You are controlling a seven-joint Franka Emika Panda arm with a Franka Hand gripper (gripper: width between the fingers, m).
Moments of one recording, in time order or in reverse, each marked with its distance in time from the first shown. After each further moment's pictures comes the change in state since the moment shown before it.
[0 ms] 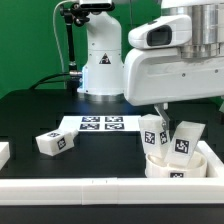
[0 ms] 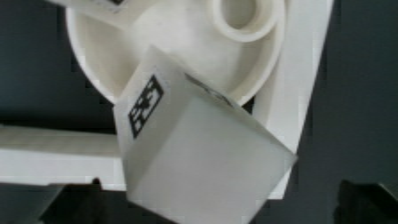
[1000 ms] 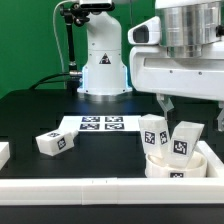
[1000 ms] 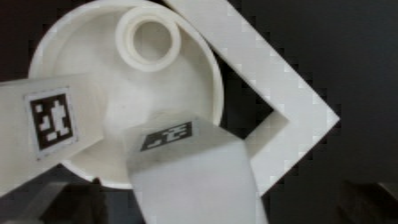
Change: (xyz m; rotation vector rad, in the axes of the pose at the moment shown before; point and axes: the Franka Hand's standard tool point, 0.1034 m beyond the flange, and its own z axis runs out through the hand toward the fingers) arm -0.002 0.000 -0.003 0.037 -0.047 0.930
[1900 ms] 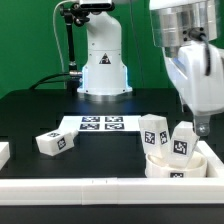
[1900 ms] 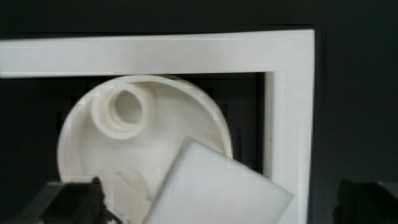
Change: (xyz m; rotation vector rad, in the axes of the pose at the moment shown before) arm 0.000 0.000 -0.002 0.022 -0.044 0.740
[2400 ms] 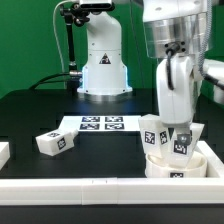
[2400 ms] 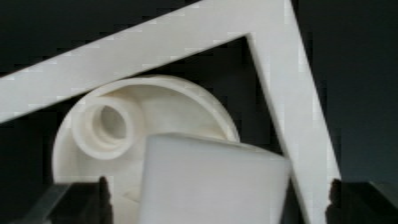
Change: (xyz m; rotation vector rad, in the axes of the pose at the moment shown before) arm 0.004 0.002 0.008 0.002 0.006 0.392
